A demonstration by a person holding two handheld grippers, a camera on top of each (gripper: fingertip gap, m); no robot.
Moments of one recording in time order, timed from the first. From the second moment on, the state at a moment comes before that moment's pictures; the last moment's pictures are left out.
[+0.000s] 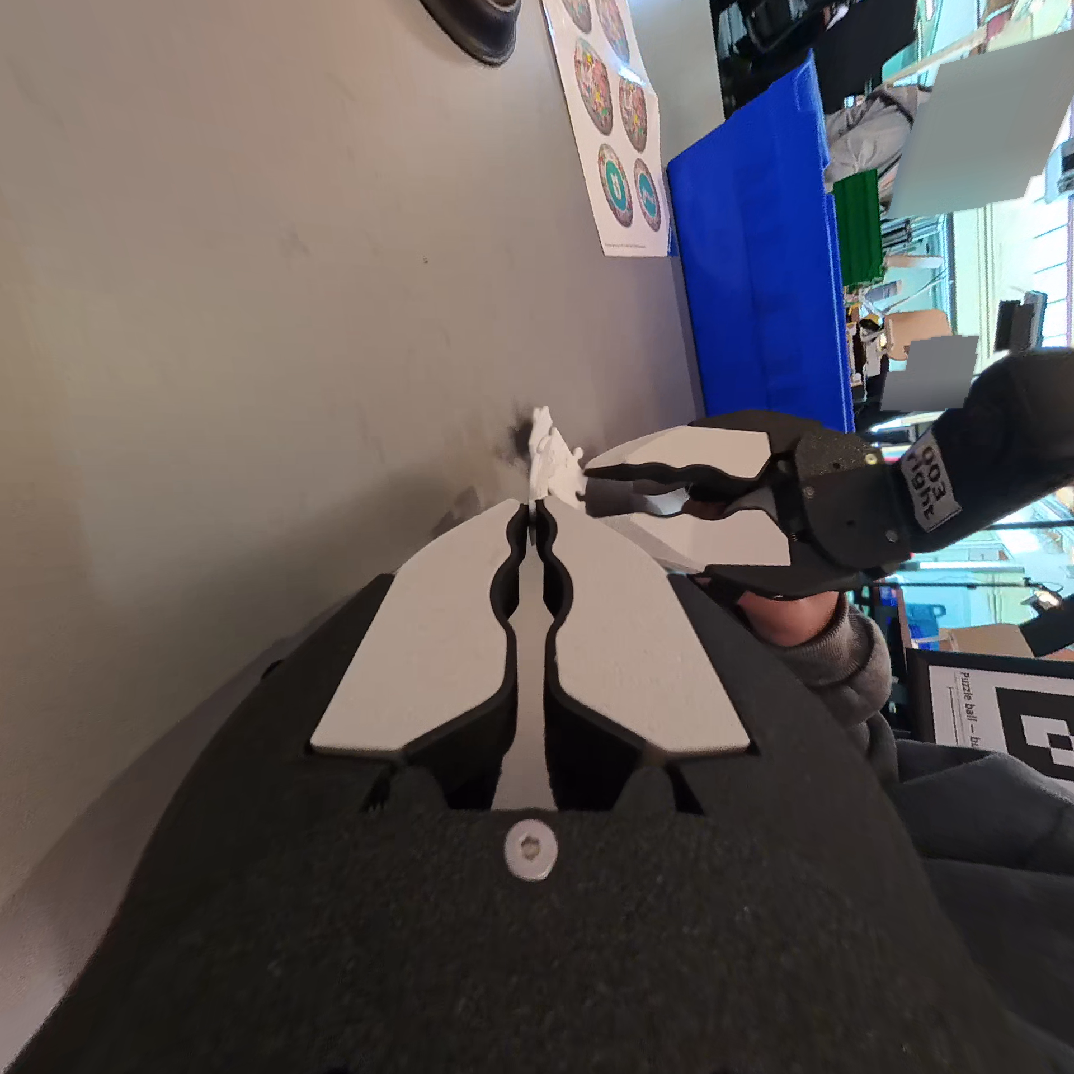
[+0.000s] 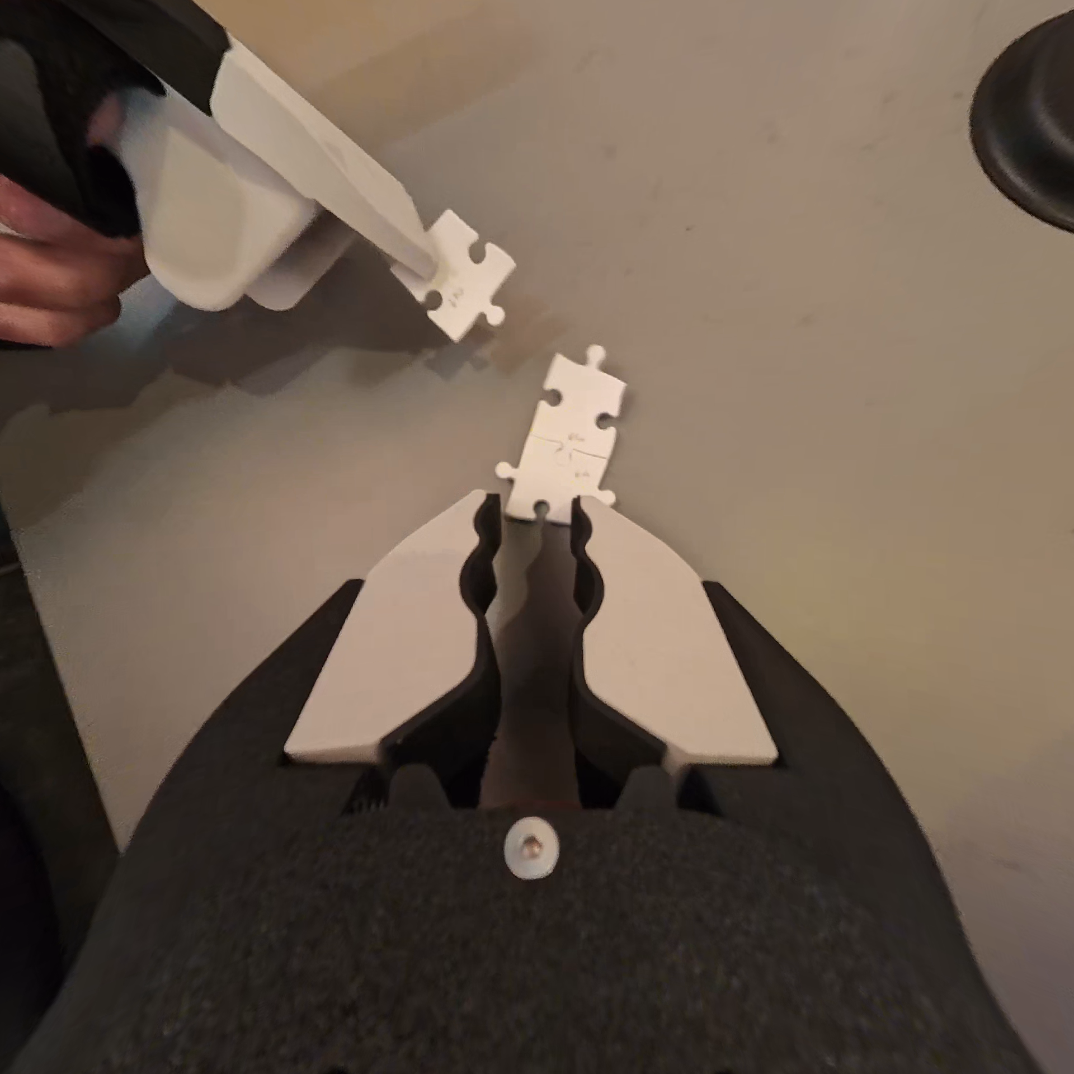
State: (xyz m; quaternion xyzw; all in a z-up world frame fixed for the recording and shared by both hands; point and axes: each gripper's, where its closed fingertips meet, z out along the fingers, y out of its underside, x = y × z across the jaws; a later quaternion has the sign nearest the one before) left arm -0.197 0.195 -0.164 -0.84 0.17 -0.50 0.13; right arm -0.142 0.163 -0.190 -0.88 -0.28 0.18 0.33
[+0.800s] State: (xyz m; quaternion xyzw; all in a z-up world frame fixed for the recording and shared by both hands) left arm -0.188 0.191 -0.169 -0.85 0.22 -0.47 0.09; right arm -0.146 0.172 -0.192 -0.88 -0.29 0.17 0.33
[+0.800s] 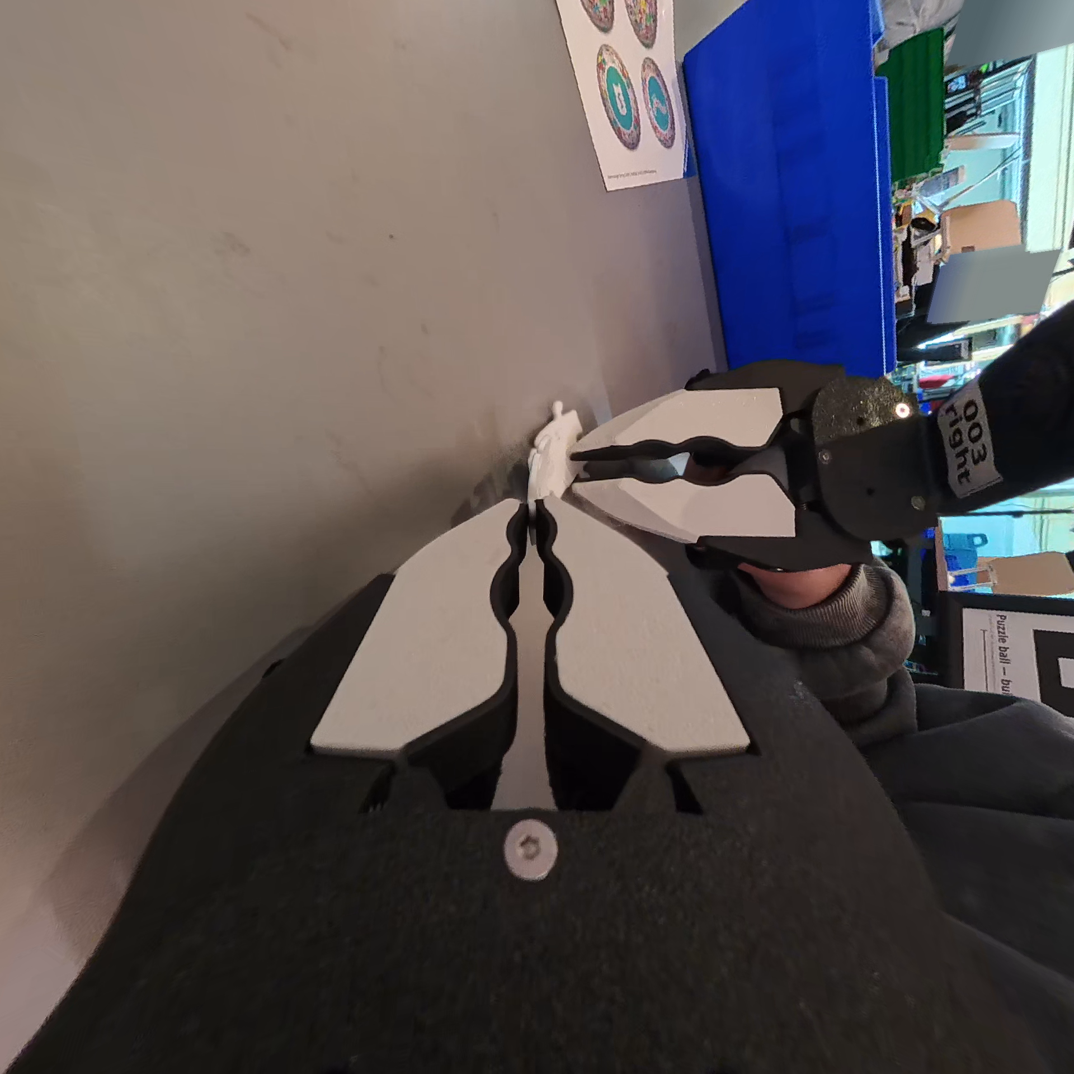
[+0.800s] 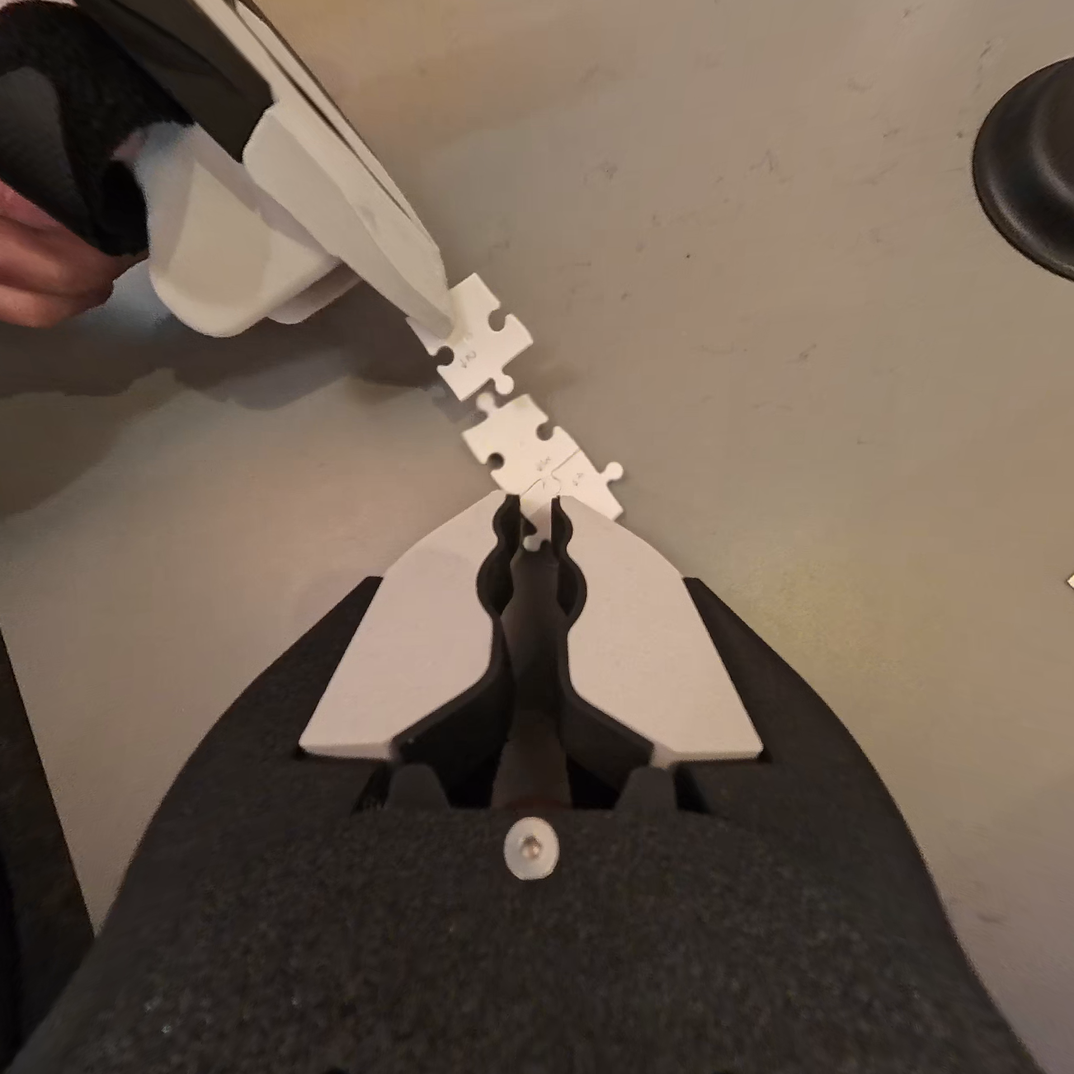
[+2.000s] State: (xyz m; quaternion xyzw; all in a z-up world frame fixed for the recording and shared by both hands) left arm -0.177 0.174 -0.181 -0.84 0.31 -0.44 -0.04; right arm -0.149 0.171 -0.192 -0.85 -0.38 0.14 0.33
